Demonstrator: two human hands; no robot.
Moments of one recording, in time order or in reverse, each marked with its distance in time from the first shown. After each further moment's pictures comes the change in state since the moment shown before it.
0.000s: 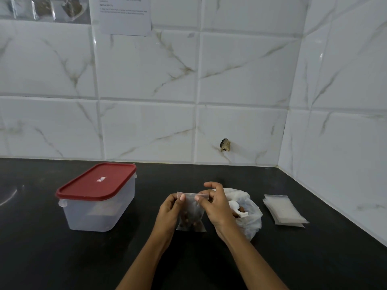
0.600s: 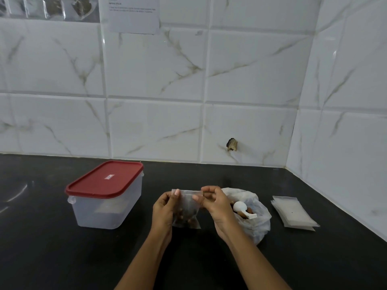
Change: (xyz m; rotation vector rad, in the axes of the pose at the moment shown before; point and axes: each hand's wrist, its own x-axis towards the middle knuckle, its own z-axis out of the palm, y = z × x) left_hand 0.010 -0.002 -0.016 -0.183 0.236 -0.112; right_hand 0.001 -0.002 0.014 0.145 -0.014 0.146
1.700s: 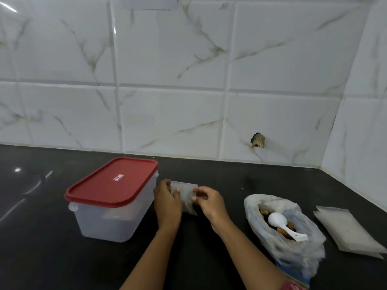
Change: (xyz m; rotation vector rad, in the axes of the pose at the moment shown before) left_hand 0.088 -0.015 -0.029 0.729 0.344 0.284; right_hand 0.085 0.052 0.067 -0.314 -0.051 0.062
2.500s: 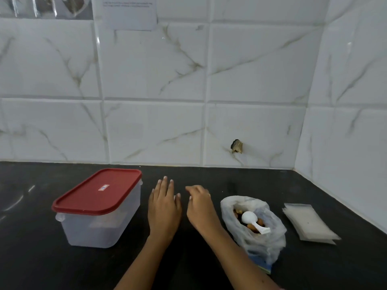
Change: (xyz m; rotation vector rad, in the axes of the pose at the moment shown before) left_hand -0.029 0.029 -0.003 0.527 -0.114 0.420; right_hand -0.044 -0.032 -0.031 -0.602 0.092 -0.355
